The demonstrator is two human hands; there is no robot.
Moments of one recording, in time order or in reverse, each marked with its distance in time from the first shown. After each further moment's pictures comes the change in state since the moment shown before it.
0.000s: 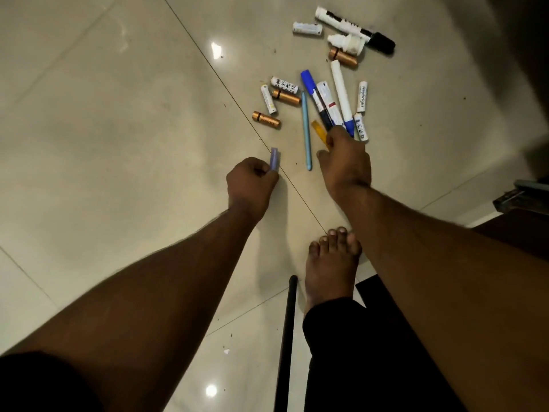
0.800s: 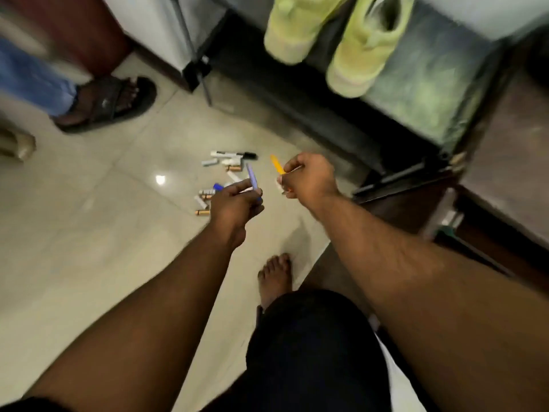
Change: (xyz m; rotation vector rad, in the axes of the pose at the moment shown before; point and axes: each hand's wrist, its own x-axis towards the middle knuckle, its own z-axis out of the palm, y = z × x) left_hand -0.150 0.212 -0.049 -0.580 -0.457 -0.035; right_hand -0.129 -0.012 -0.256 0.843 0.219 0.267
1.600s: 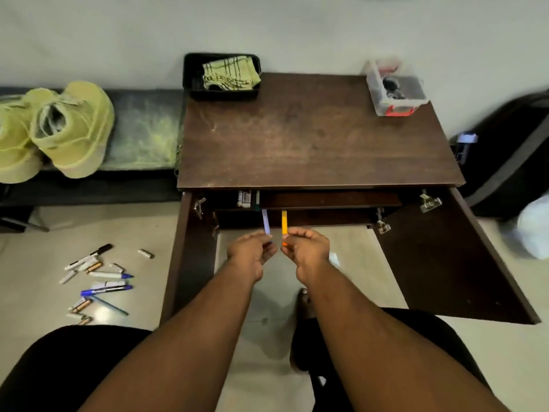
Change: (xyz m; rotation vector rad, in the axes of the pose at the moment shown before) left_hand -0.194 -0.167 0.290 0.376 -0.227 -0.232; right_hand -0.172 0.207 -0.273 1.057 0.619 0.456
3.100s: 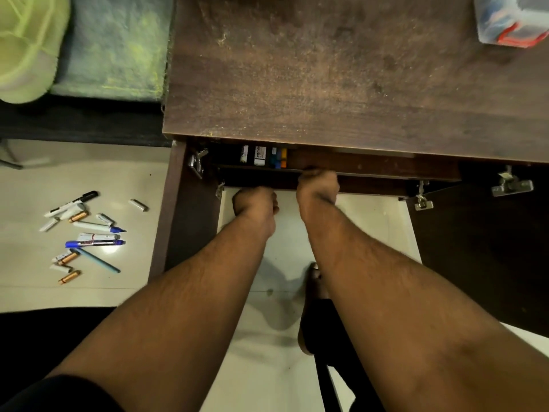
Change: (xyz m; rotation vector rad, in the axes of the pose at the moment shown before) left_hand 0.118 -0.001 0.009 0.051 0.118 -0.034; right_hand 0.117 0.005 0.068 -0.628 0.260 -0.195
